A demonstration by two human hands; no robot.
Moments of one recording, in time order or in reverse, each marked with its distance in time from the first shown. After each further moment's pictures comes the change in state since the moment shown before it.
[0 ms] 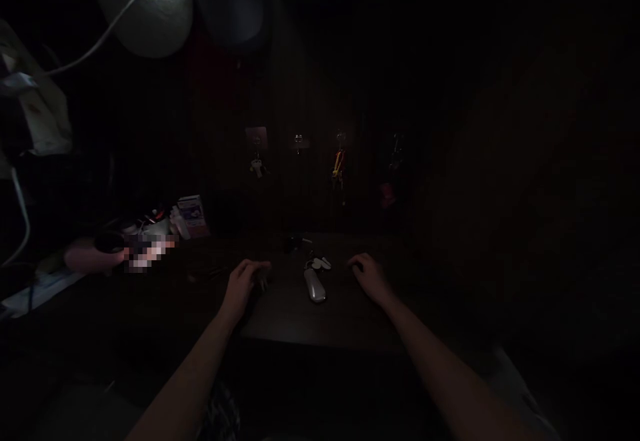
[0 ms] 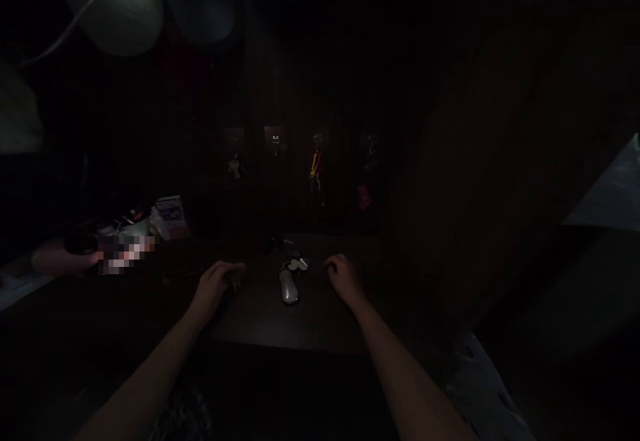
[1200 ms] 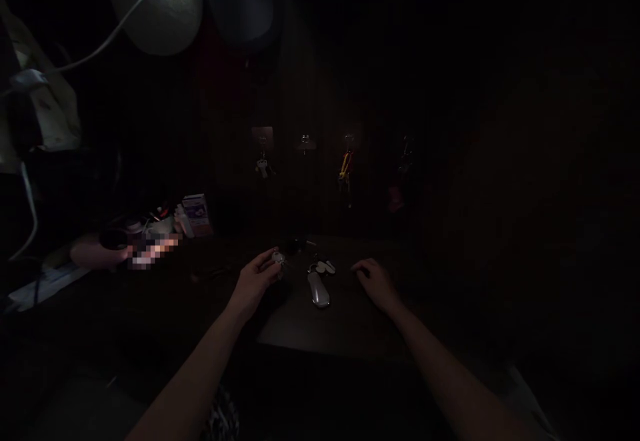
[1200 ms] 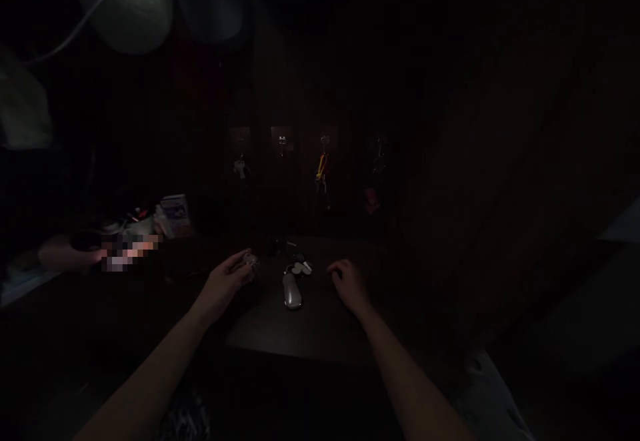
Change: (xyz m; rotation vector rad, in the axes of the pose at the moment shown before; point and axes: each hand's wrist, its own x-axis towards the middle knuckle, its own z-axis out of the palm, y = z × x) left_hand -0.010 0.020 0.026 -0.070 -0.121 -0.047; right_hand -0.001 0.001 0.001 0.059 0.015 0.001
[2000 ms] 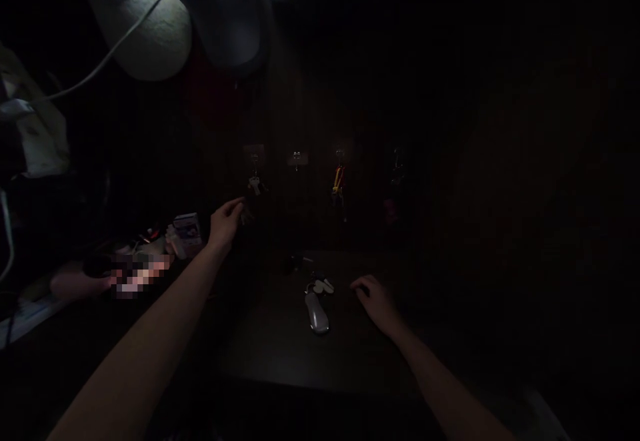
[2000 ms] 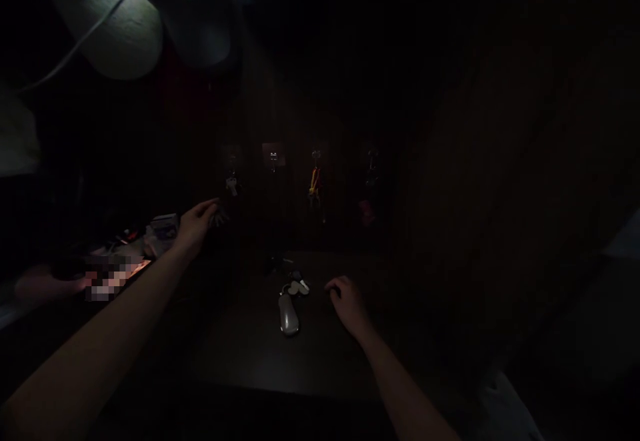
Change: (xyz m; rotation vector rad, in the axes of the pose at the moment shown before) left_hand 0.117 0.114 -0.008 0.348 0.336 0.505; right_hand 0.001 -0.005 -0.004 0.038 0.007 0.035
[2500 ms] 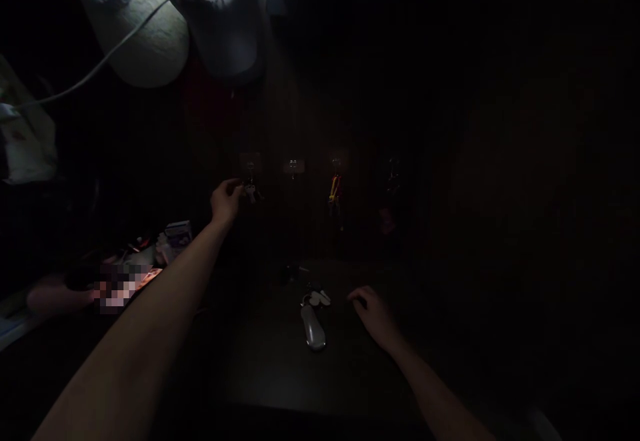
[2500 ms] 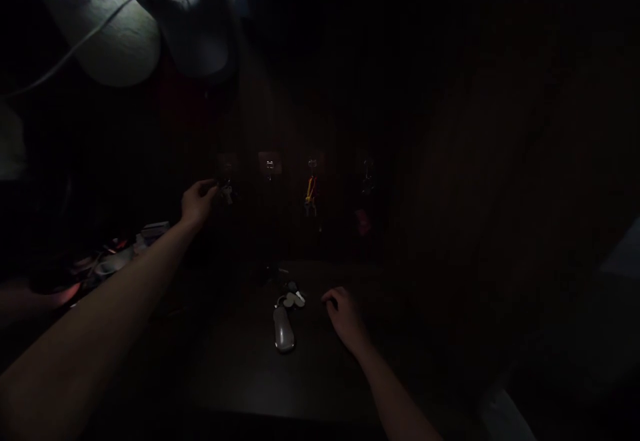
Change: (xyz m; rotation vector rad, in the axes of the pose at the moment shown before) left_hand 0.053 0.030 0.026 0.273 0.081 0.246; right_hand 0.001 0.009 0.005 0.022 0.009 -0.018
